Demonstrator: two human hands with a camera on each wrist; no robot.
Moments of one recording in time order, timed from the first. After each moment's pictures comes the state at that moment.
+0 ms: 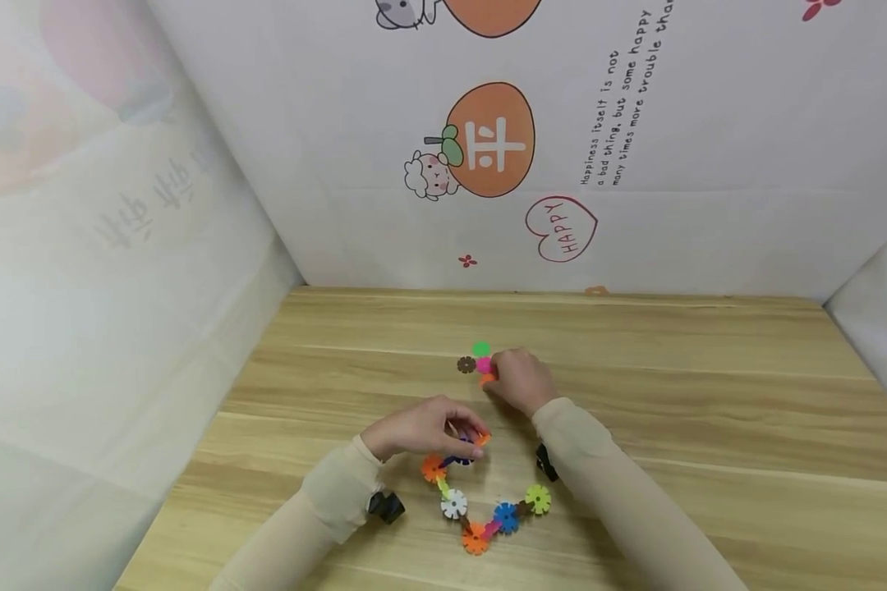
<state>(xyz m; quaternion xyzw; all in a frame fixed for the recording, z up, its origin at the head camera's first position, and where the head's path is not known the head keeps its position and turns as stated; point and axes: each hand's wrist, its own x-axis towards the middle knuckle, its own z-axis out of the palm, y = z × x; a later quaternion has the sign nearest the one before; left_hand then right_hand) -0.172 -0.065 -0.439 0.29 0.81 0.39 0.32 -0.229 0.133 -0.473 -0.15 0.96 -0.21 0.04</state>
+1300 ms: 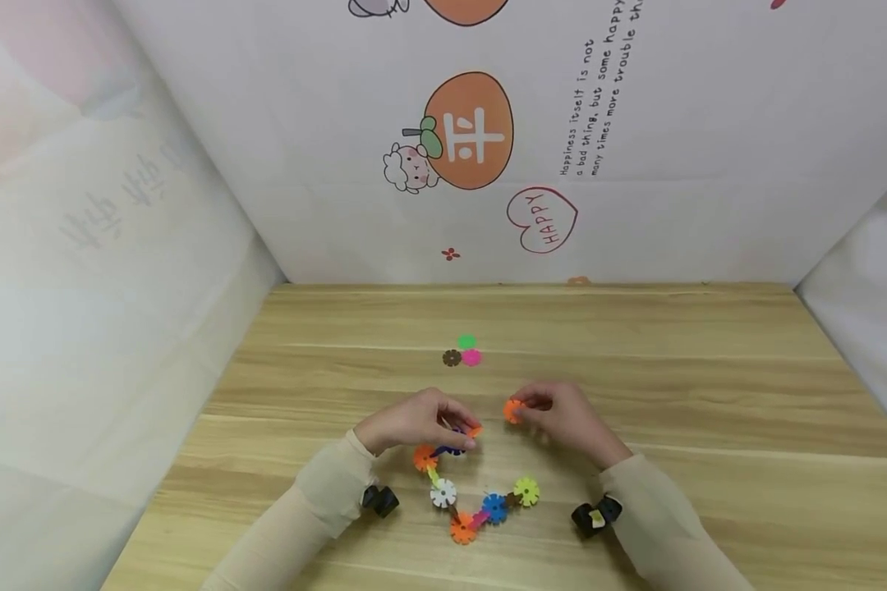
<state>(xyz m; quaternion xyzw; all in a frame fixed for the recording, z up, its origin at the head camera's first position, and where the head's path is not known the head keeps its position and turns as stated) -0.174 -0.053 -0.444 0.27 0.81 0.40 0.33 -0.152 0.209 -0.472 -0.11 0.88 -0.44 0.12</state>
